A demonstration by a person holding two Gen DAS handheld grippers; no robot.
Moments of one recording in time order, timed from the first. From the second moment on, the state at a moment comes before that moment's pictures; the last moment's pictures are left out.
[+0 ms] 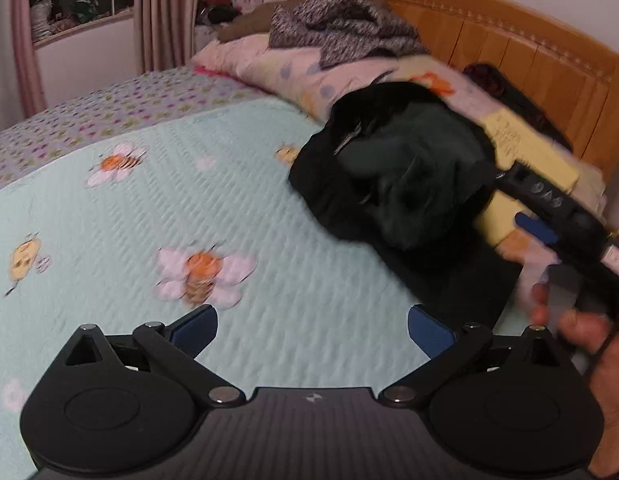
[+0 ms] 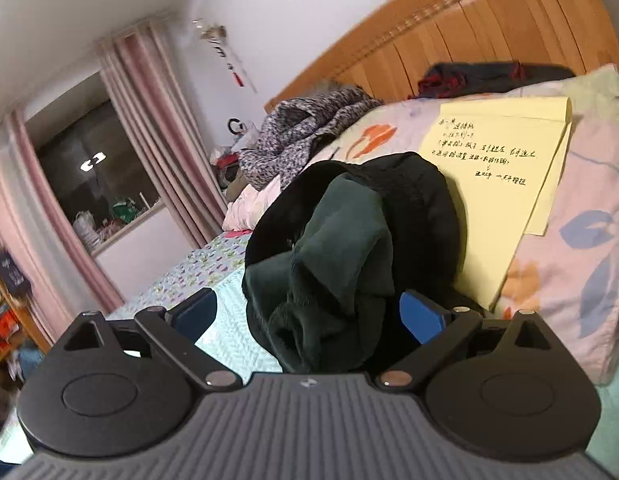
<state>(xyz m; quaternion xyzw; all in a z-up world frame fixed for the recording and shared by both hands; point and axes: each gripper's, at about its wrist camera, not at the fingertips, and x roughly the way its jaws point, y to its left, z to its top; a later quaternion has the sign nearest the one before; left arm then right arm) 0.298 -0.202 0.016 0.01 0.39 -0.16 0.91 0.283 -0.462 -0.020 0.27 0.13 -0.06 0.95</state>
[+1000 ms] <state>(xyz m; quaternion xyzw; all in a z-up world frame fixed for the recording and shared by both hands) 0.222 -0.107 -0.046 -0.08 0.48 -0.15 0.86 0.364 -0.410 0.018 0.32 0.21 0.12 0.92</state>
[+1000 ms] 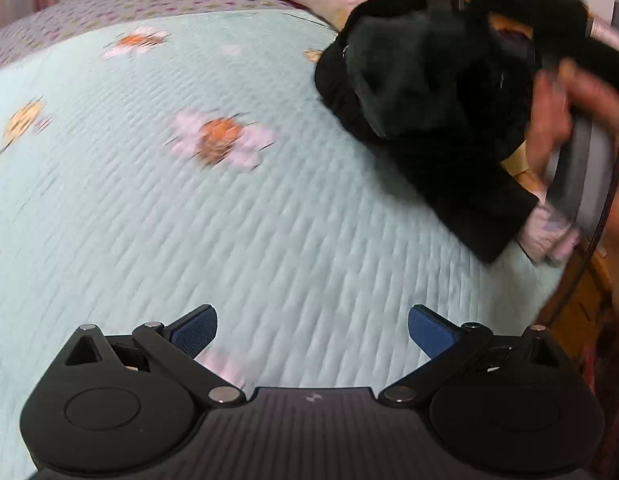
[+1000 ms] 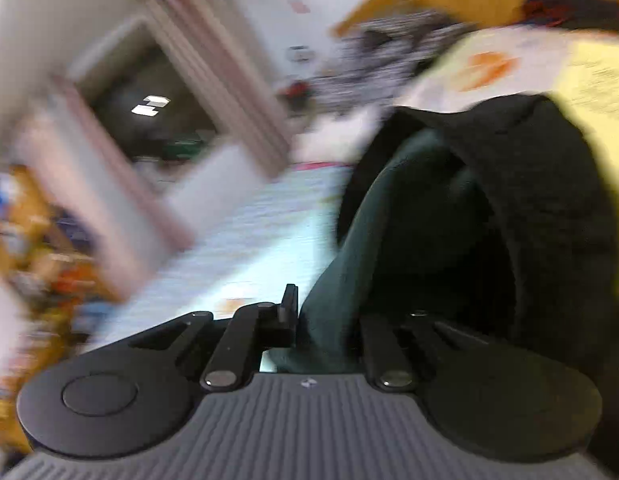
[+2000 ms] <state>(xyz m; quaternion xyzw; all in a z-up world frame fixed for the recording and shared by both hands) 0.099 0.101 -0.090 -0.18 0.46 -0.05 0.87 0.371 -0.140 -0.100 0.11 0.42 0.03 0.90</state>
